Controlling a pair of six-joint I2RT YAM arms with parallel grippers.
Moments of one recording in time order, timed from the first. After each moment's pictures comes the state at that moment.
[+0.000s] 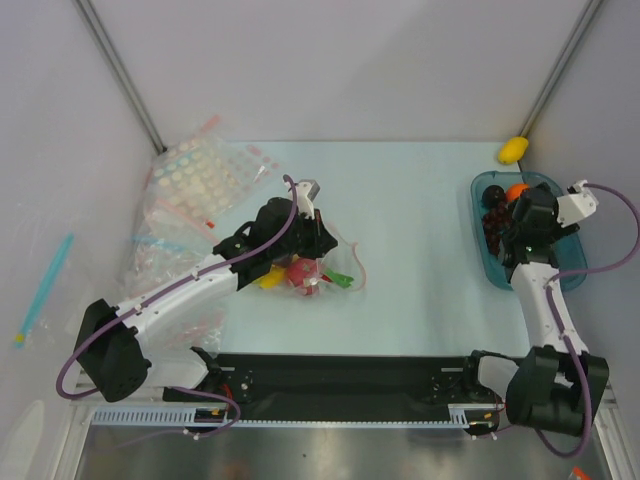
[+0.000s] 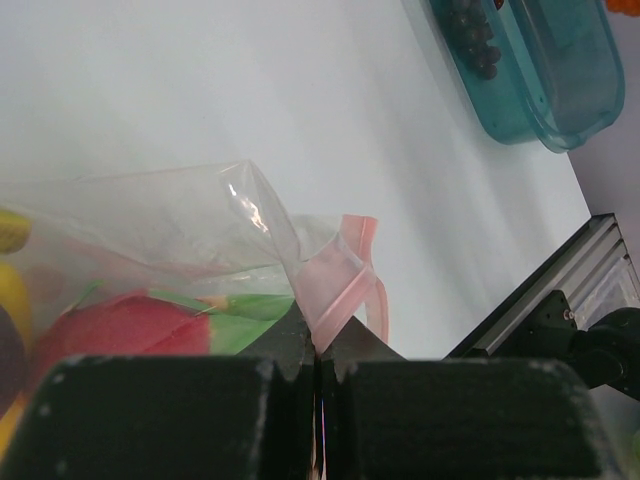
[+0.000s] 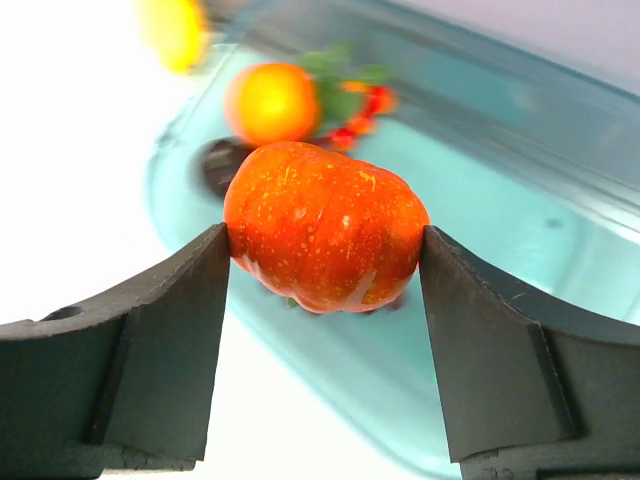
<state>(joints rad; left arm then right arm) -0.74 1.29 0.99 -0.18 0.08 -0.54 -0.23 1.17 0.81 -0.04 0.58 0.60</state>
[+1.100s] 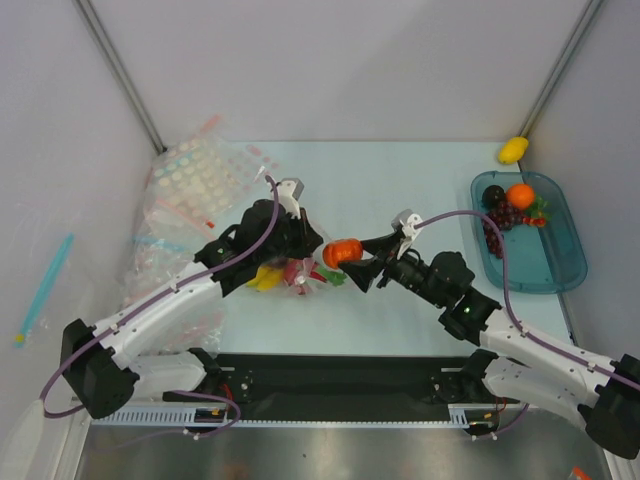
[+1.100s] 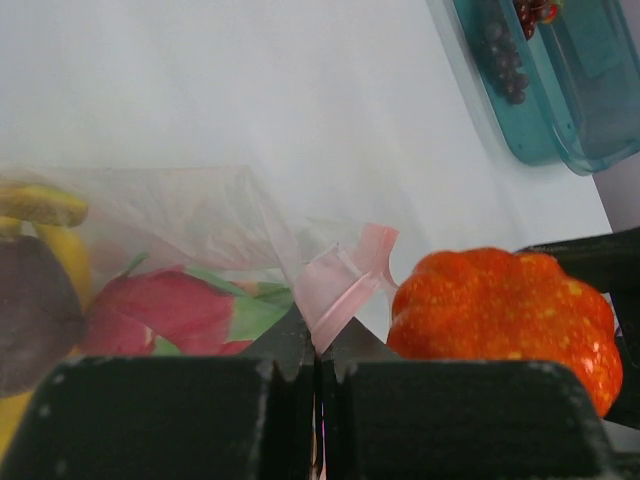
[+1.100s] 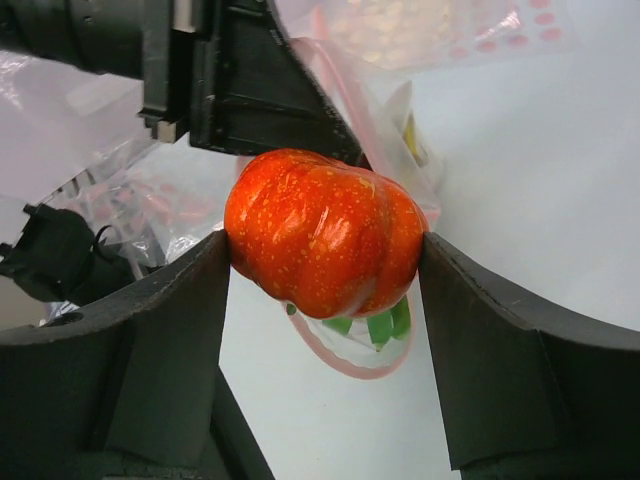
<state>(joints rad) -0.74 1.19 1.00 -0.30 -0.02 -0.54 0.82 0.88 0.54 0.39 -0.12 0.29</state>
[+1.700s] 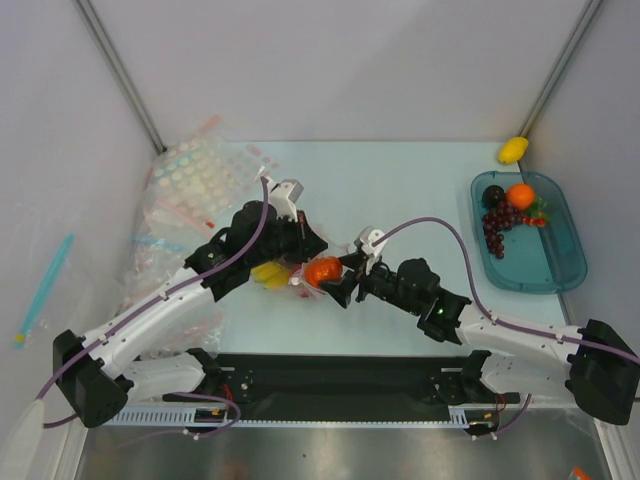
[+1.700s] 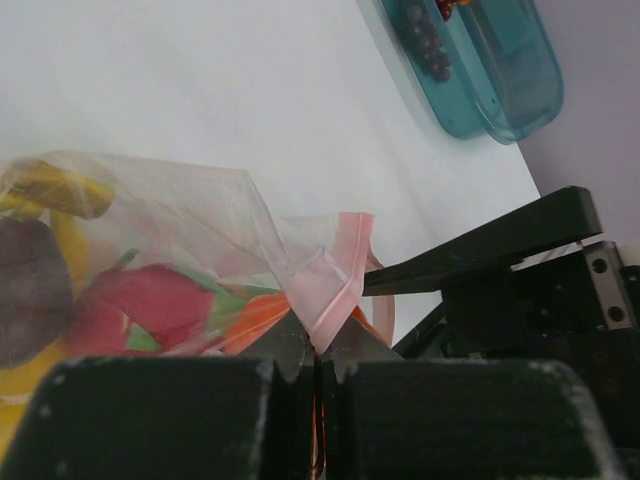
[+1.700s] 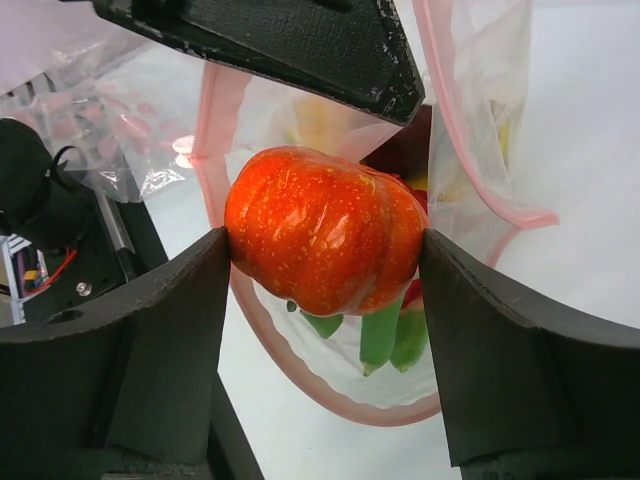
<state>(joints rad) -0.74 1.11 0.99 -0.30 0.10 -0.56 0.97 1.06 0.54 0.47 -0.06 0.17</state>
